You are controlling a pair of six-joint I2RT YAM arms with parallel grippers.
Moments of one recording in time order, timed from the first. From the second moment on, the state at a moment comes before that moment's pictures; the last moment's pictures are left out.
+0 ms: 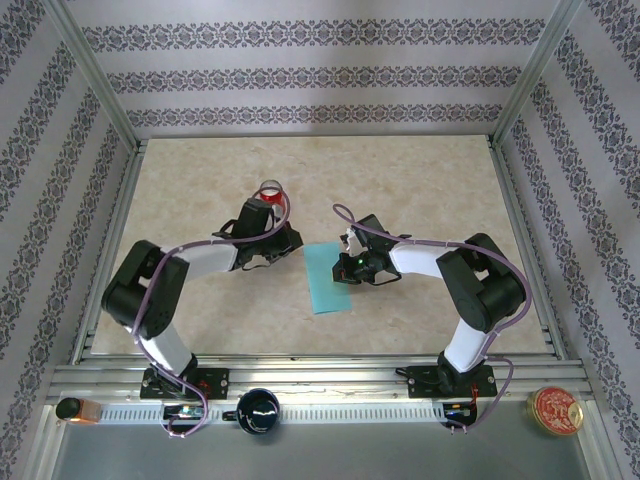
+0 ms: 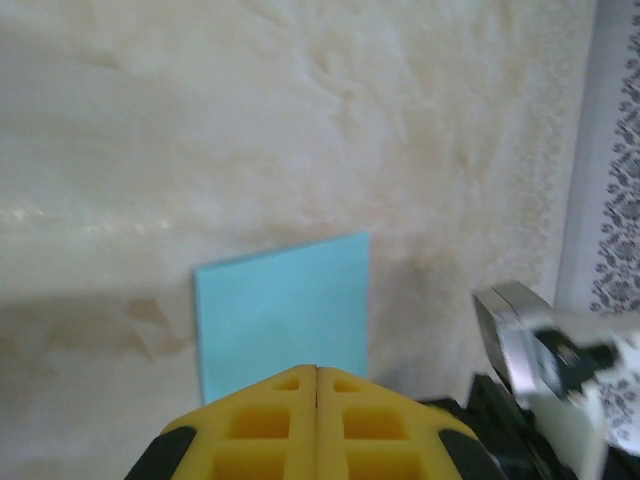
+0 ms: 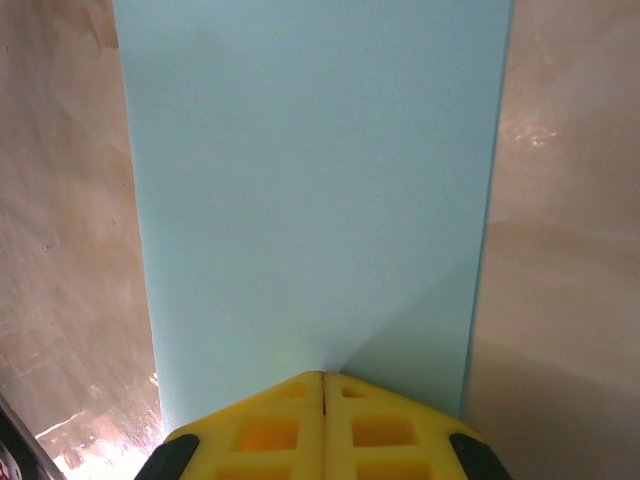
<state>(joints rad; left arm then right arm) -0.44 1.67 0.83 0.09 0.44 -0.92 0.53 1.74 0.83 -0.21 -0.51 0.58</state>
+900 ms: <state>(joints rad) -0.65 1.63 0.63 0.12 0.43 -0.98 0.53 1.74 0.82 -0.21 -0.50 0.58</state>
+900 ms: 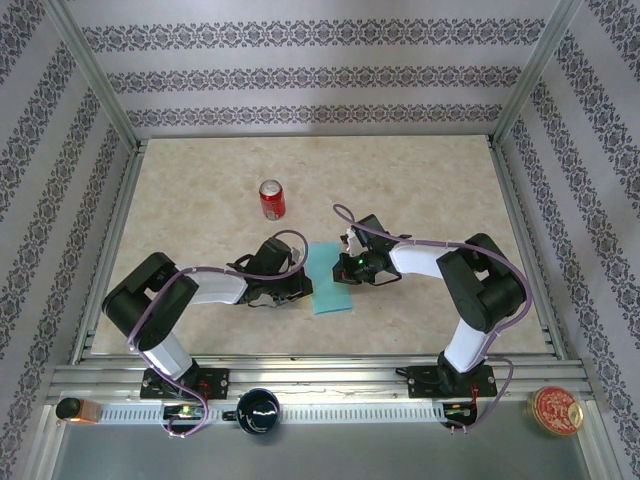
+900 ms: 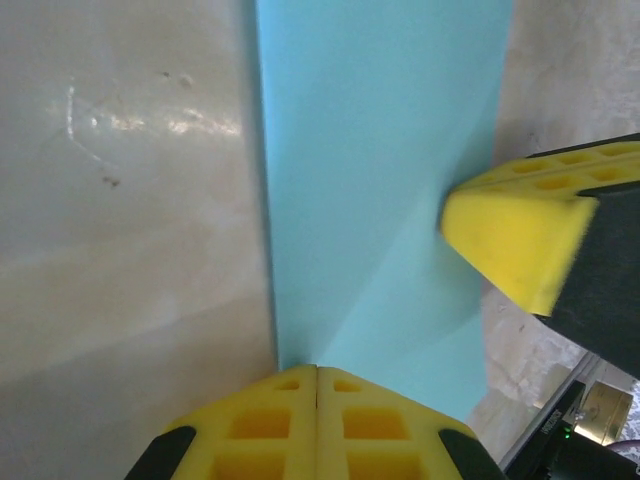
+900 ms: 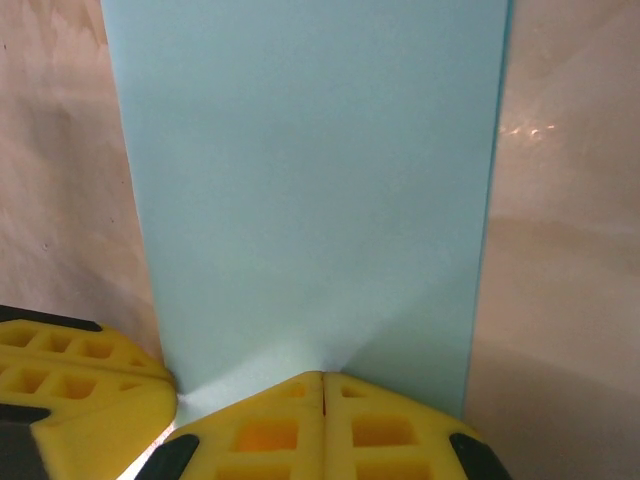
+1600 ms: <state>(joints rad) -0.59 1.79 0.76 0.17 0.43 -0.95 0.53 1.74 0.82 -0.21 -0.50 0.58</state>
